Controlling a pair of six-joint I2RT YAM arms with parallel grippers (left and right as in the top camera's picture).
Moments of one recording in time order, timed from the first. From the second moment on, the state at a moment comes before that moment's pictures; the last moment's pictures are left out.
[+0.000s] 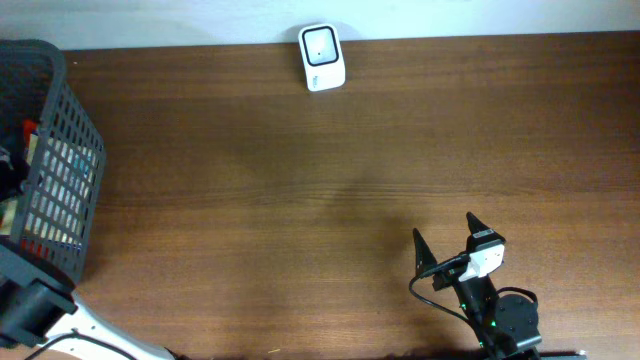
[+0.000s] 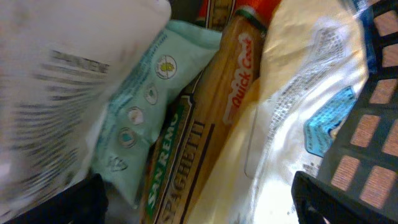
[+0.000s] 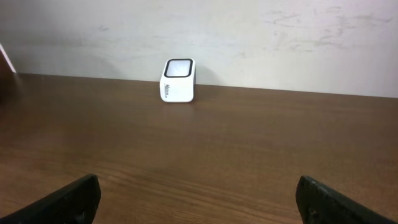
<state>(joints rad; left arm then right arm) 0.84 2.18 1.93 -0.98 0.26 0.38 0.25 0.01 0.01 -0.08 -0.03 0.05</state>
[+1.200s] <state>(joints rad) 0.82 2.16 1.94 -0.93 0.33 0.34 0.25 0.01 0.01 -0.08 -0.03 0.05</state>
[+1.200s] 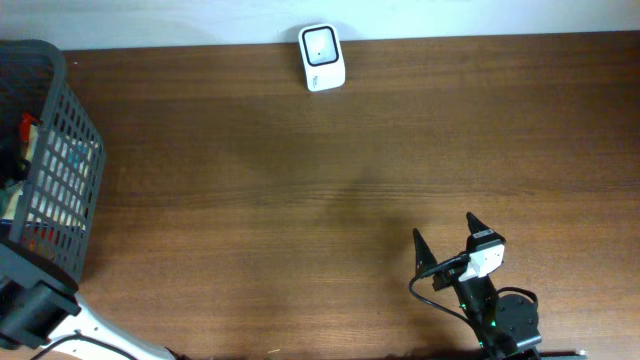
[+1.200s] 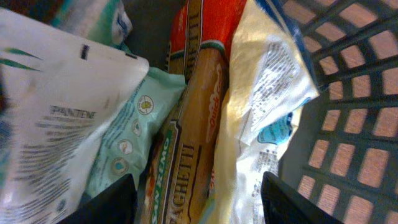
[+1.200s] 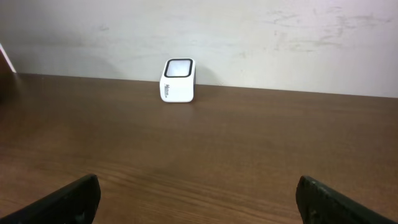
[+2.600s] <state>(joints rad) 0.73 1.86 1.91 -0.82 0.27 0.19 0.25 0.01 0.01 -0.08 -0.03 0.05</state>
